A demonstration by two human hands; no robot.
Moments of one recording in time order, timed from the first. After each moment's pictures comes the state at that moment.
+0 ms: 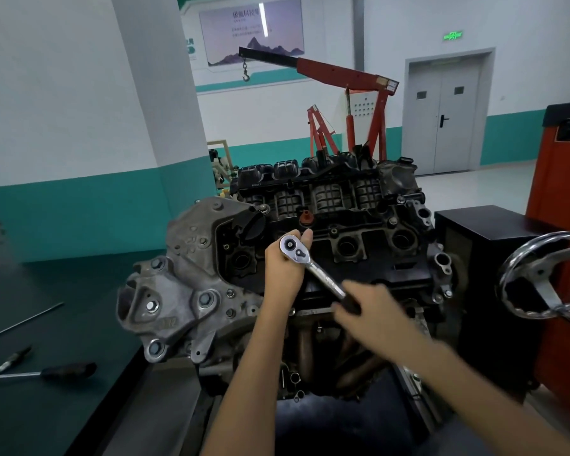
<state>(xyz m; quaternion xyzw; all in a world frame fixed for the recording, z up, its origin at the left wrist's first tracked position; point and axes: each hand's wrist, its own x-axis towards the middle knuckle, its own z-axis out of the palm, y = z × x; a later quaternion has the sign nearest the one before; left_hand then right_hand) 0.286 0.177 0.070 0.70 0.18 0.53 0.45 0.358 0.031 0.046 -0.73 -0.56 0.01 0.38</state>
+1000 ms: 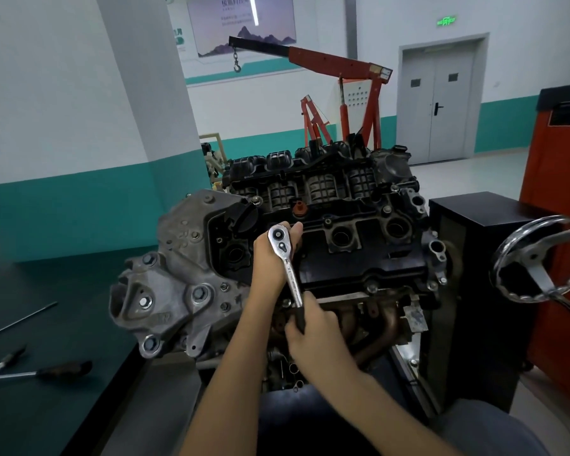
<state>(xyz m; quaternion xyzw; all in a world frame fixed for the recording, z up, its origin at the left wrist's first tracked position) 0.284 0.193 0.067 0.71 0.18 0.51 0.45 0.290 0.064 0.006 -0.71 -0.50 0.07 0.50</state>
